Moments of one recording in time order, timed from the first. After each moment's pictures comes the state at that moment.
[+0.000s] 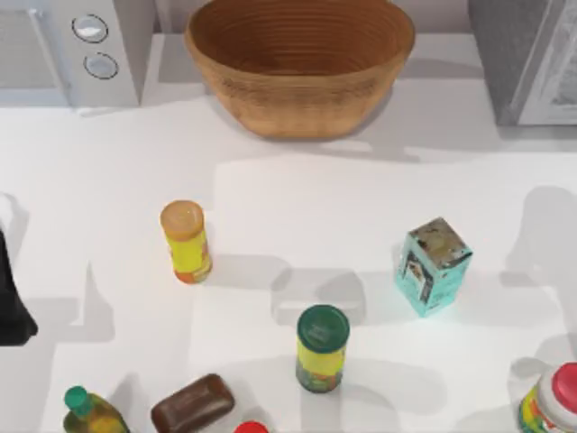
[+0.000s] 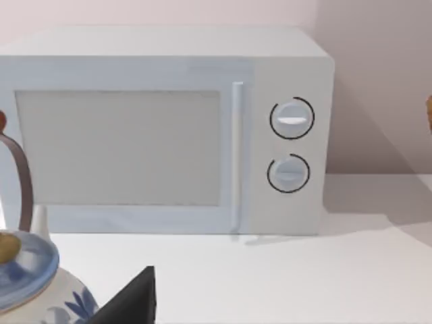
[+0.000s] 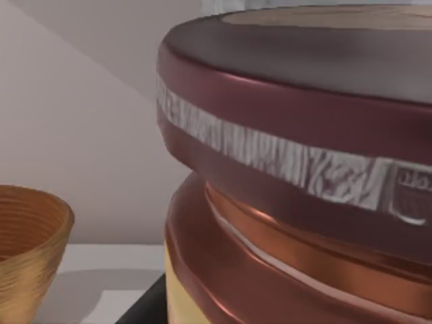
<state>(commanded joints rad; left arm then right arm) 0.00 0.00 0.00 0.00 0.00 0.00 0.22 0.37 0.55 -0.21 0.23 0.00</state>
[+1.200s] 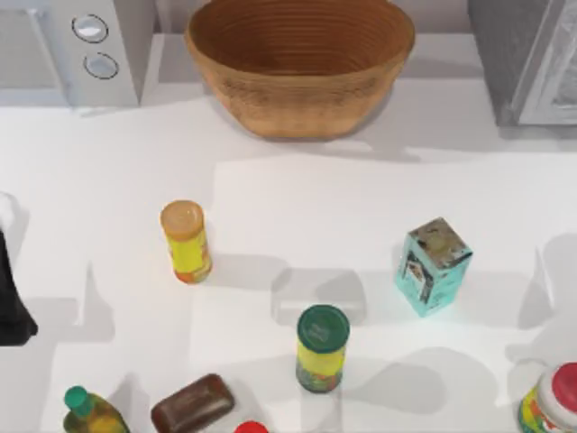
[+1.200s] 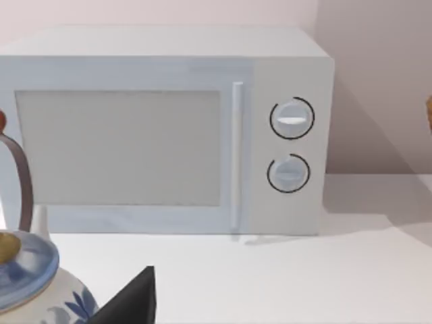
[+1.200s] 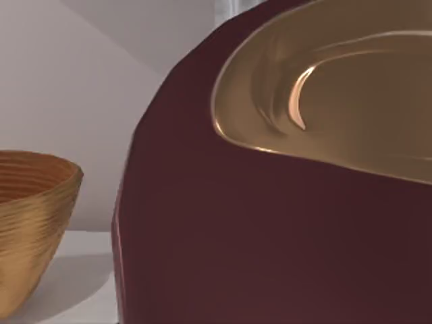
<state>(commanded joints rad) 0.00 0.00 0.00 0.00 0.00 0.00 0.06 0.11 0.10 0.10 0.01 -0.01</state>
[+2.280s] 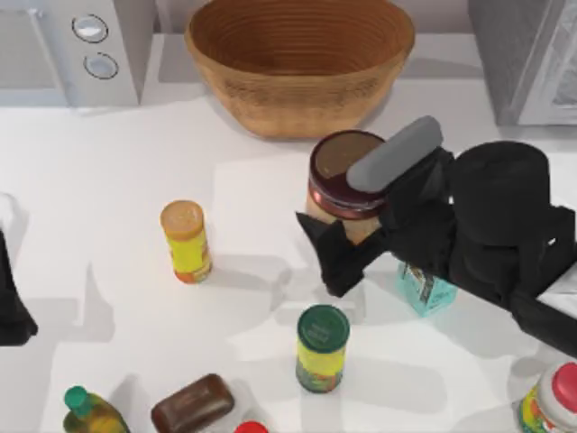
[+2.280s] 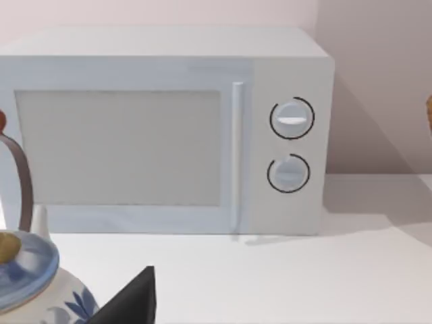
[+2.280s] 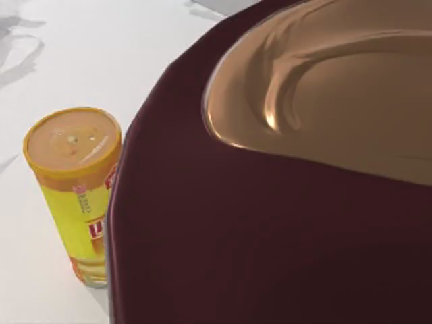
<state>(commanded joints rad) 0.00 0.00 0.00 0.00 0.00 0.00 0.69 1.56 0.65 0.52 -0.04 0.01</state>
